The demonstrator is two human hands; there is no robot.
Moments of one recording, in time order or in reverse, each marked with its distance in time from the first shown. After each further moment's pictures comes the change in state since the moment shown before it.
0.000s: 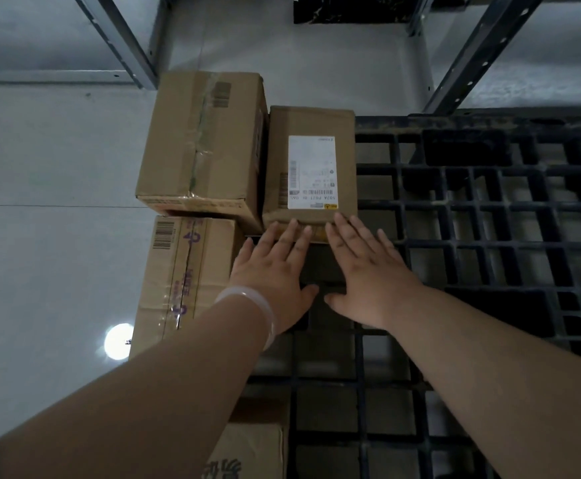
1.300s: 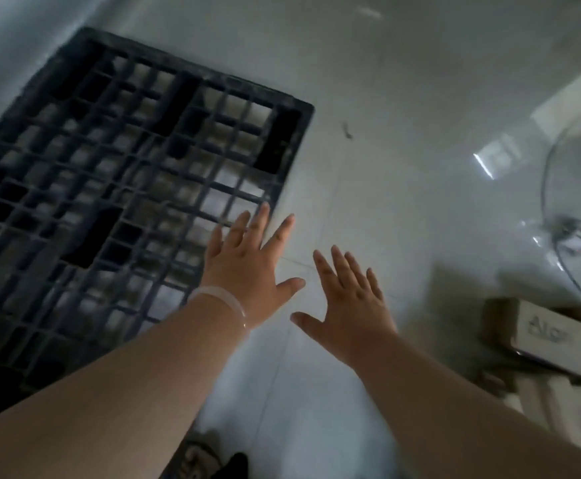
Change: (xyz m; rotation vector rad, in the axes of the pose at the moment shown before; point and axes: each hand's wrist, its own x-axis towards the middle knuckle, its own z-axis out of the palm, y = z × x) left_hand -0.376 0.421 0.030 0.444 -0.094 1.171; right_hand -0.630 -0.054 0.194 0.733 0.377 1.245
